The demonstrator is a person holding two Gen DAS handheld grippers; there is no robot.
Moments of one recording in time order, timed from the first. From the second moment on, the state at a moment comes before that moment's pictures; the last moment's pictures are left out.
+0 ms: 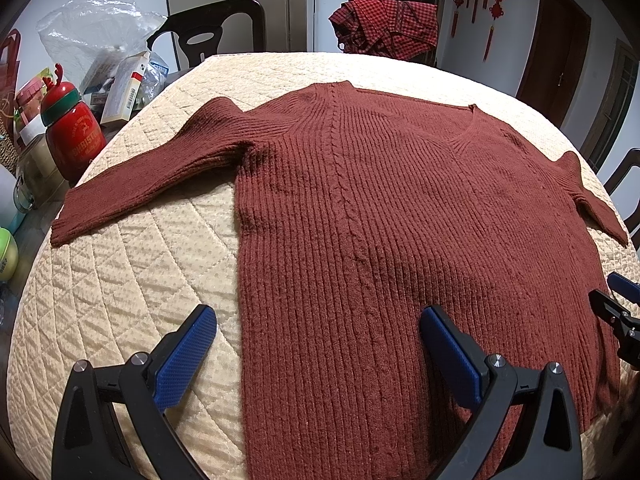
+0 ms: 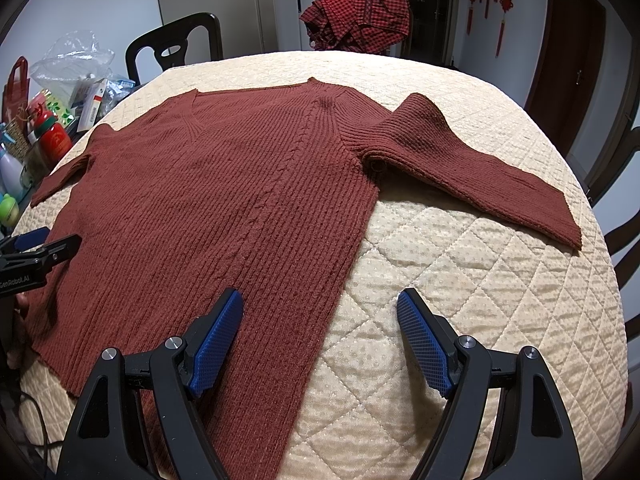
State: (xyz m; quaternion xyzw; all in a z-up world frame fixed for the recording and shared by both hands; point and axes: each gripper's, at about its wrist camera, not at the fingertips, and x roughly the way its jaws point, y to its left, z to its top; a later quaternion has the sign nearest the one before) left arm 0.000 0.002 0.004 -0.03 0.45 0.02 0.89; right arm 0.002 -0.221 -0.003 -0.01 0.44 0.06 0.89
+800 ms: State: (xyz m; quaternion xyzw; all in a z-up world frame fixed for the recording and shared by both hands) left arm 0.016 0.128 0.022 -0.10 0.41 0.16 0.89; right arm 0.025 -0.186 0.022 -0.02 0.42 0.10 0.90
